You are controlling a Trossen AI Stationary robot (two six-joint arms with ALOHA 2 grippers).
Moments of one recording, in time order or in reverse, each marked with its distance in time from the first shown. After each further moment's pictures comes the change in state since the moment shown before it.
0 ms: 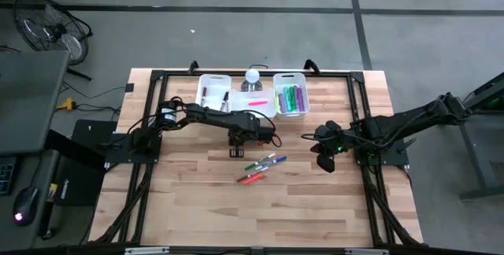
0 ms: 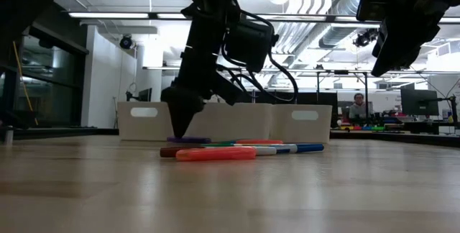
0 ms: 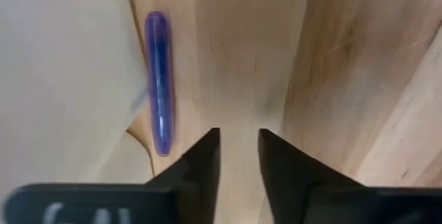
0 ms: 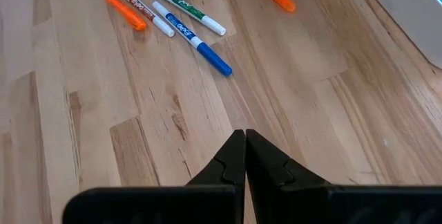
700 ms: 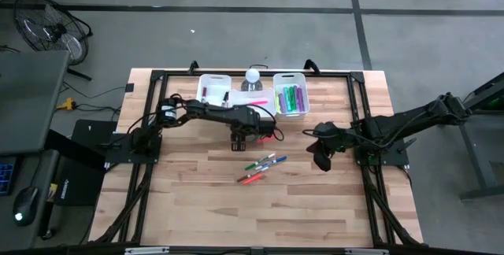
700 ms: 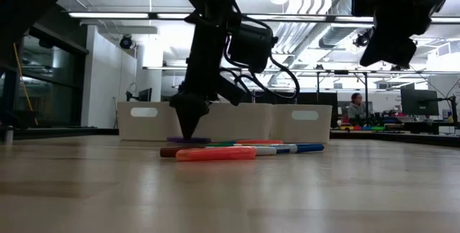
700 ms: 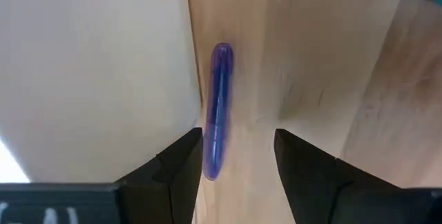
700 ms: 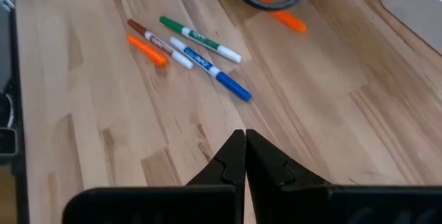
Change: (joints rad) left arm 0.052 0.000 0.000 0.063 -0.073 0.072; right arm 0.000 0.000 0.000 0.096 0.004 0.109
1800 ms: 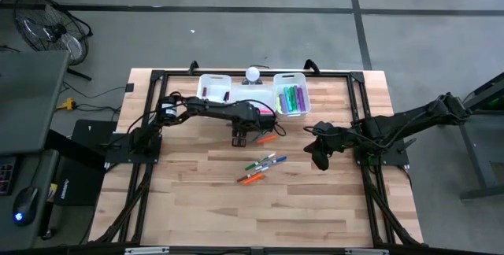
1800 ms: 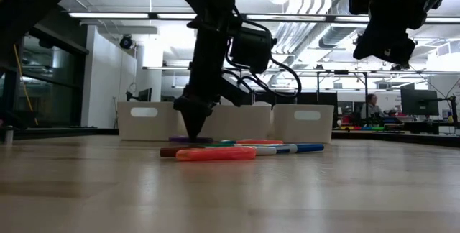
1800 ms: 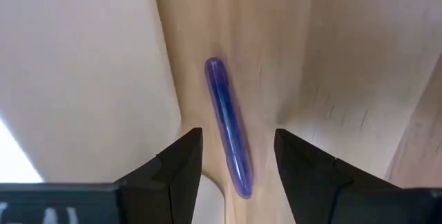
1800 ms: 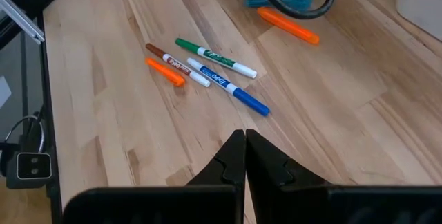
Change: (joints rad) left arm 0.034 0.002 -0.001 0.055 -0.025 0.104; right arm 0.000 0.000 0.000 0.063 -0.001 0.076
